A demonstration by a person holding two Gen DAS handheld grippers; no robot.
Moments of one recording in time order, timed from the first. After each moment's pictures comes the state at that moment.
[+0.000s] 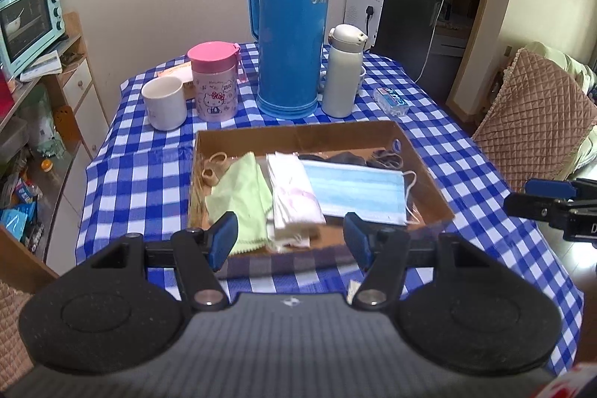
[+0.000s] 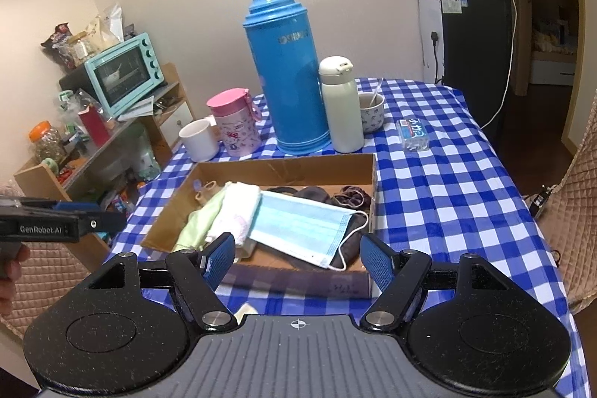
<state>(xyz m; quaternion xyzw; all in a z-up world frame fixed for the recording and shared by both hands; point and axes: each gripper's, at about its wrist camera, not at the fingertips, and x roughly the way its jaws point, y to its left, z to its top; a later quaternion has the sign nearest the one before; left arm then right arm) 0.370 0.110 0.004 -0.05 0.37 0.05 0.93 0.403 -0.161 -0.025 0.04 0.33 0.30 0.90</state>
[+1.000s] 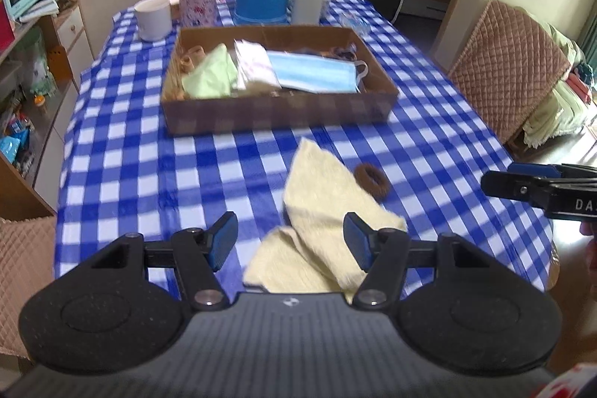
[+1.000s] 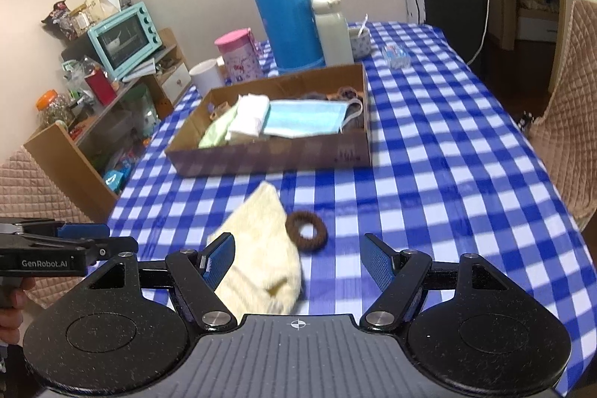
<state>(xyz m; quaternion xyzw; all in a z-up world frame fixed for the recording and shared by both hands) 0.240 0.051 -0.041 -0.07 0.43 0.02 0.90 0.283 -0.196 -0.064 0.05 0.39 0.28 0.88</state>
